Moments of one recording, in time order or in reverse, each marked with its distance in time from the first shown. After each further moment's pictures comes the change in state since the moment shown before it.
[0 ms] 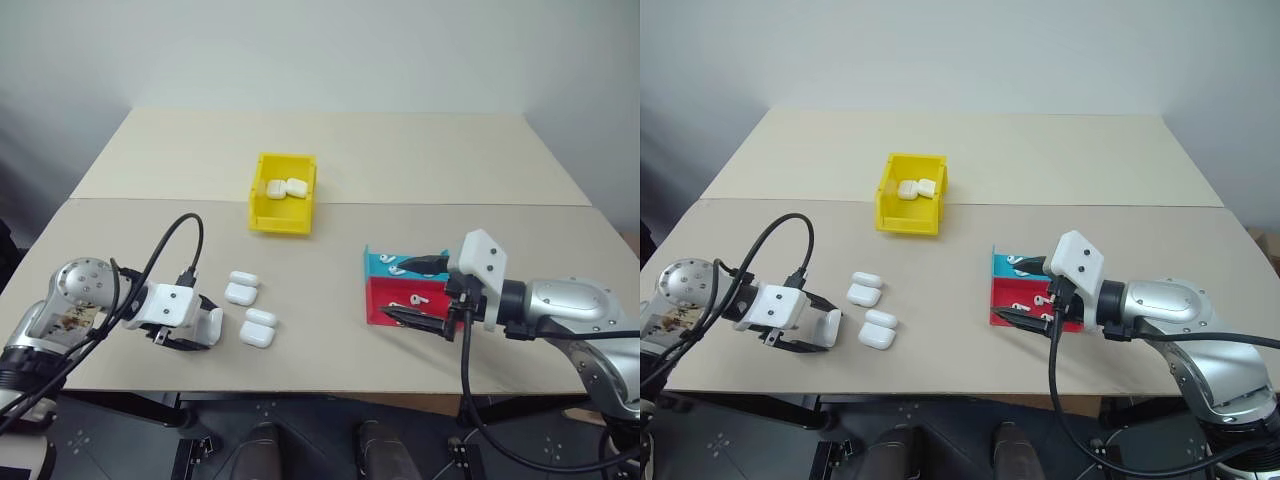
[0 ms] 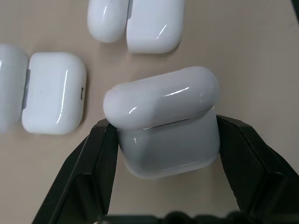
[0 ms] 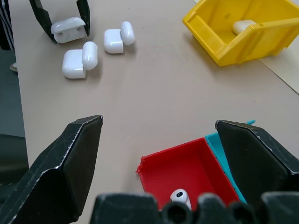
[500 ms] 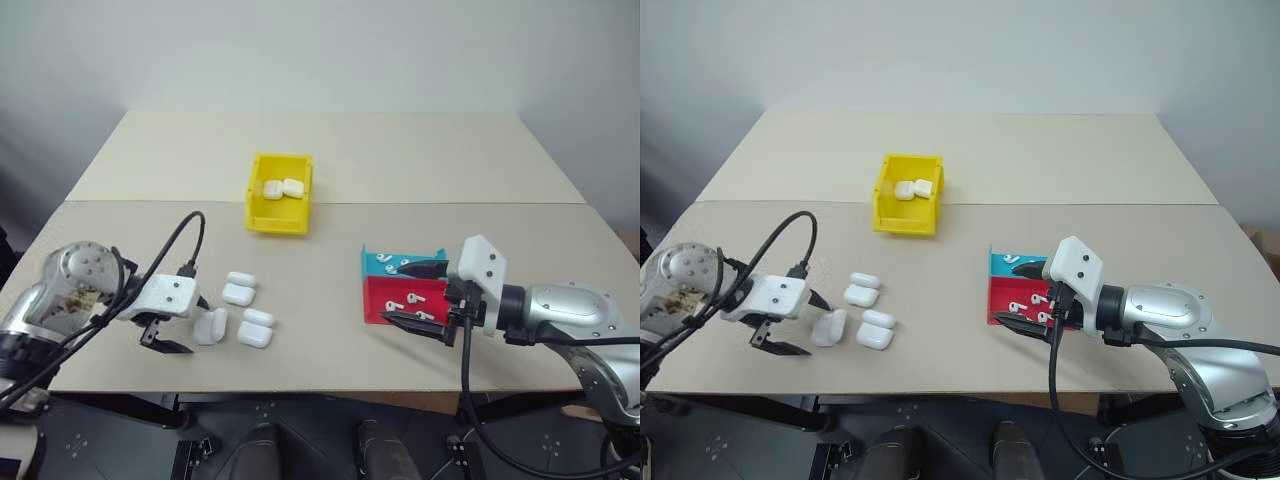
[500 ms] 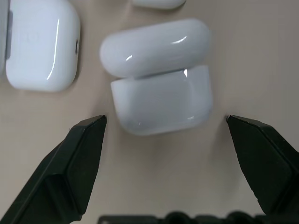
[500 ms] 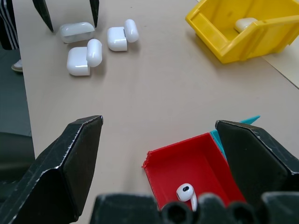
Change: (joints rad) left arm -0.078 0.079 -0.059 -0.144 0.092 0.356 -0.085; right arm 0.026 0.003 -0.001 -0.017 0.000 -0.012 0.001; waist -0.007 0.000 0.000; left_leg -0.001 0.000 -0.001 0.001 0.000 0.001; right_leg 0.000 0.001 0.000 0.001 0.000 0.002
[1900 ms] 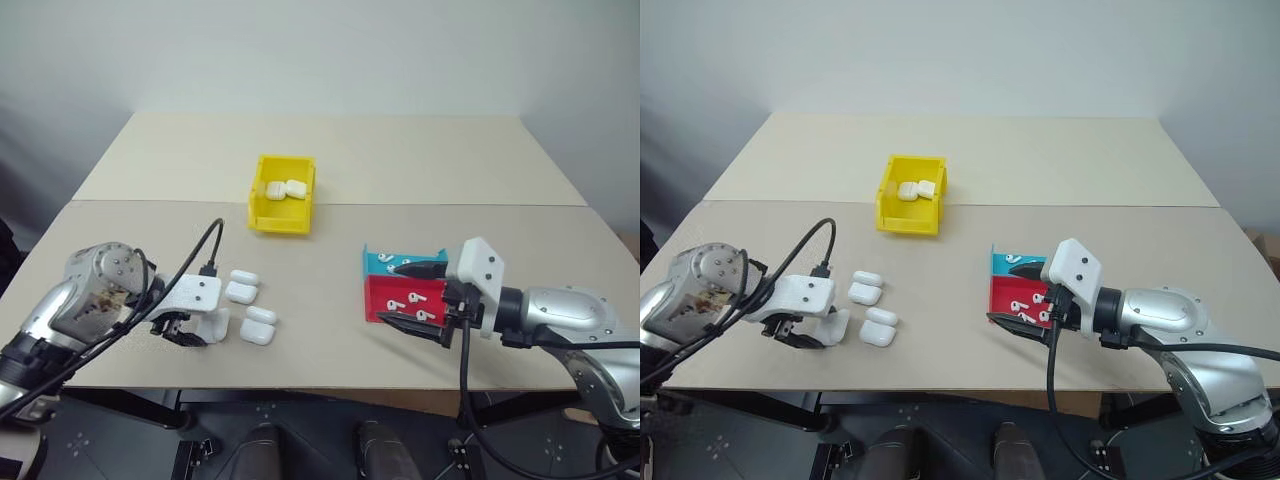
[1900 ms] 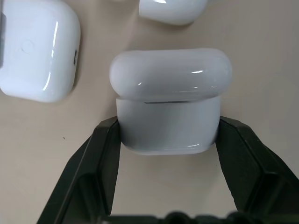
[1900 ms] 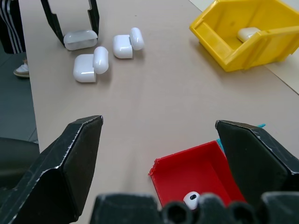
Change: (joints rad) left arm 0.104 -0.014 0.025 -0.177 -0.010 0.150 0.113; right arm 0.008 0.019 0.002 -0.003 0.000 -0.017 -0.006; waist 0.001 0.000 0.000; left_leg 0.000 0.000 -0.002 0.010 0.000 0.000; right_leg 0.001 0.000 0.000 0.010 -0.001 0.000
